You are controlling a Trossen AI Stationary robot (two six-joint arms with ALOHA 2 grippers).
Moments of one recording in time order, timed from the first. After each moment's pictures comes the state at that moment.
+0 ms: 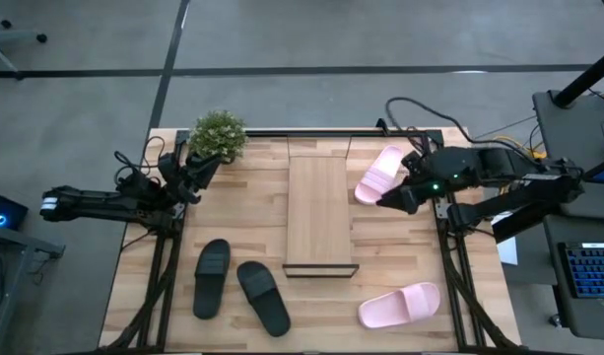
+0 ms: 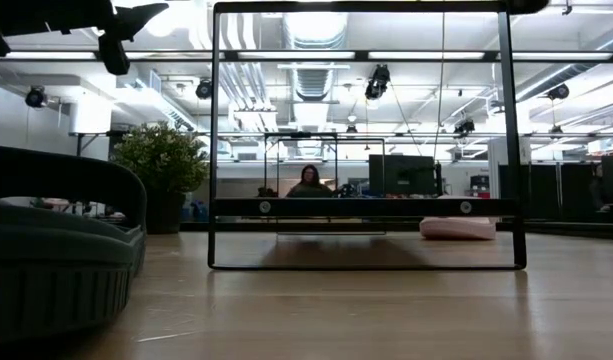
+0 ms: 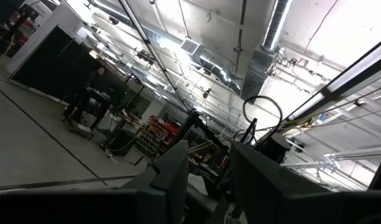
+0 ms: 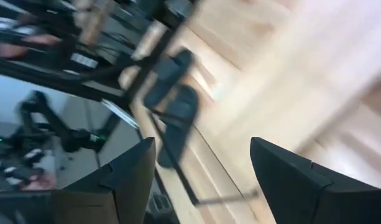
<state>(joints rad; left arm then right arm) 0.00 0.48 0.26 0.67 -0.44 -0.44 0.09 0.96 1.22 -0.88 -0.01 1.01</state>
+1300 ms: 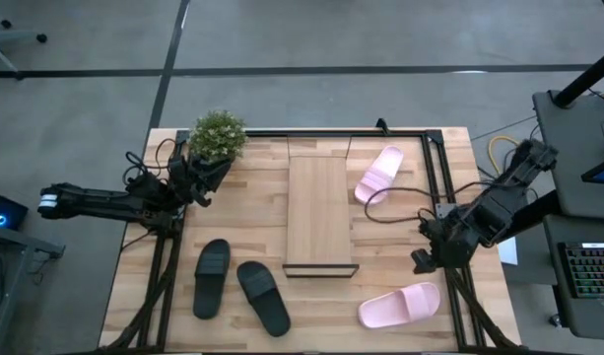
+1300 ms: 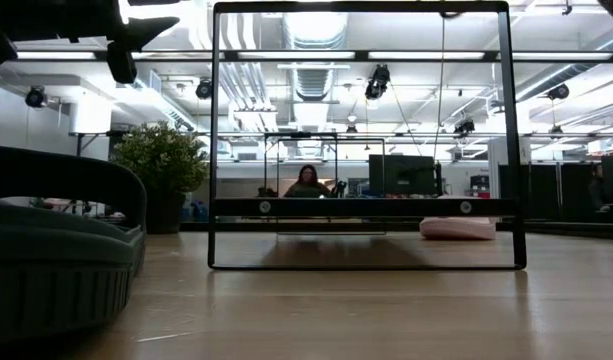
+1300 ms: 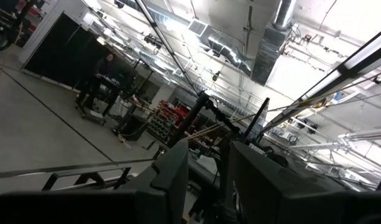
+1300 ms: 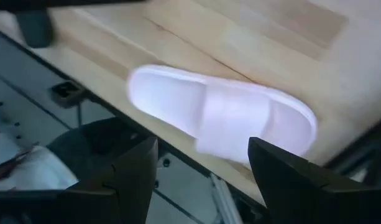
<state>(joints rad) 0.00 0.56 0.26 0.67 -0.44 -0.44 0.80 0.91 0.85 -0.99 0.00 1.98</state>
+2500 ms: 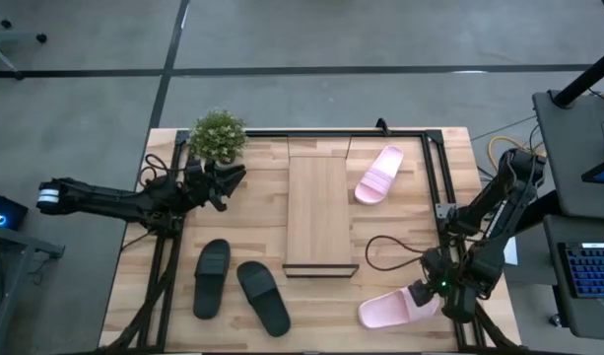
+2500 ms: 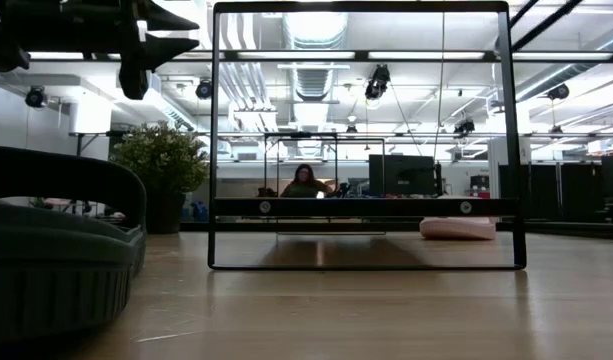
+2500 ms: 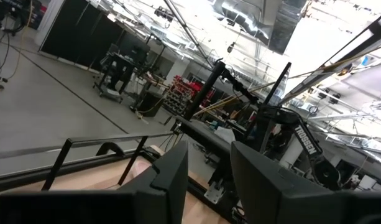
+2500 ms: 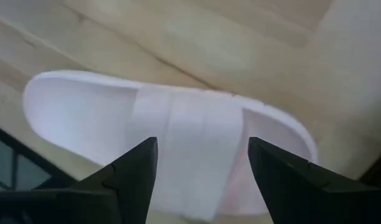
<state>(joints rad) 0.00 0.65 0.26 0.68 -0.45 -0.44 1.13 1.29 0.77 -0.83 0.24 2.26</state>
